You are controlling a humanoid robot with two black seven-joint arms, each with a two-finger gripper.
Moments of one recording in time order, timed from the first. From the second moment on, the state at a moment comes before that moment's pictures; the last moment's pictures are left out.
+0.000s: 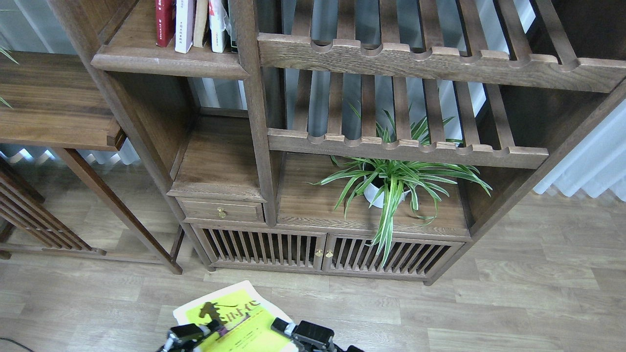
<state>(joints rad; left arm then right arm) 0.13 0.55 -0.62 -1.20 -0.65 -0.49 0.23 -0.08 -0.09 0.58 1.09 0.46 0.58 -0.26</state>
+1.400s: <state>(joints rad) -0.33 1.41 -1.23 -1.27 -0.50 -0.49 0.33 -0.04 -0.09 0.71 0.97 0.47 0.58 -0.27</state>
